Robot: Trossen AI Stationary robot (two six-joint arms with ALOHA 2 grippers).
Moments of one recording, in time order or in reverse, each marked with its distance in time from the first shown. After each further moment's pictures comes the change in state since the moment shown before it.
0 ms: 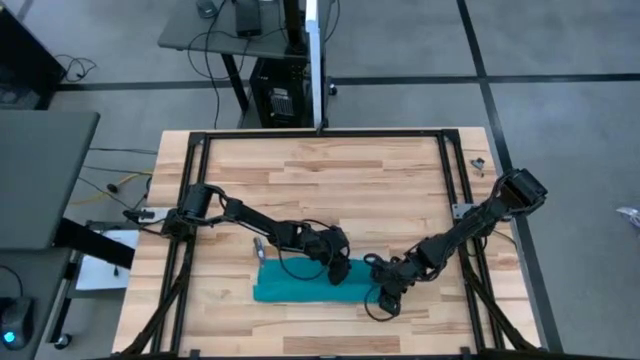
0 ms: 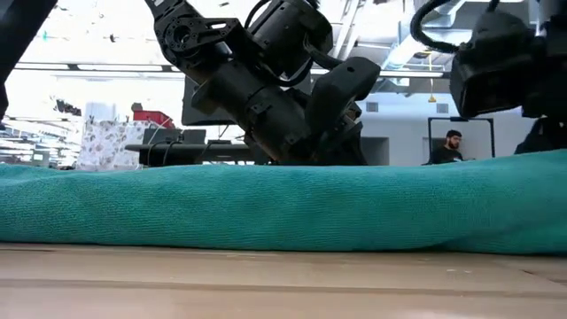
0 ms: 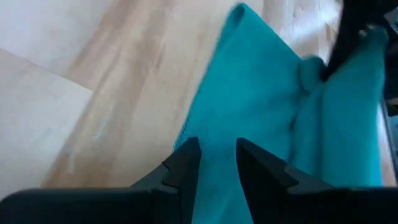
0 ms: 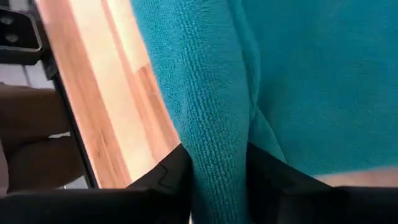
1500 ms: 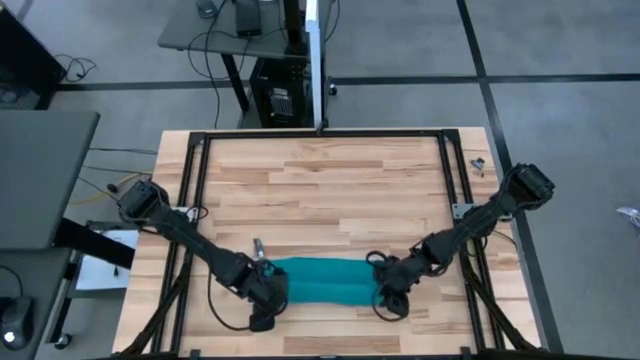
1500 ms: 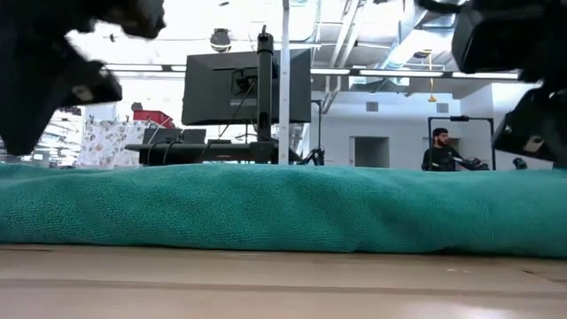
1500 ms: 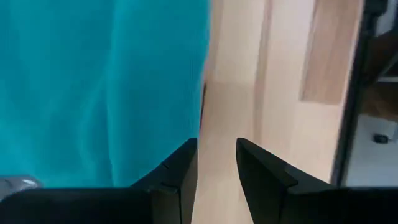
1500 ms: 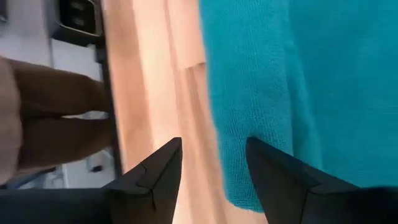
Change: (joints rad) left arm -0.430 -0.423 -0.117 -0.850 -0.075 -0.079; right arm -0.002 -0.058 -0.007 0.024 -0.040 -0.185
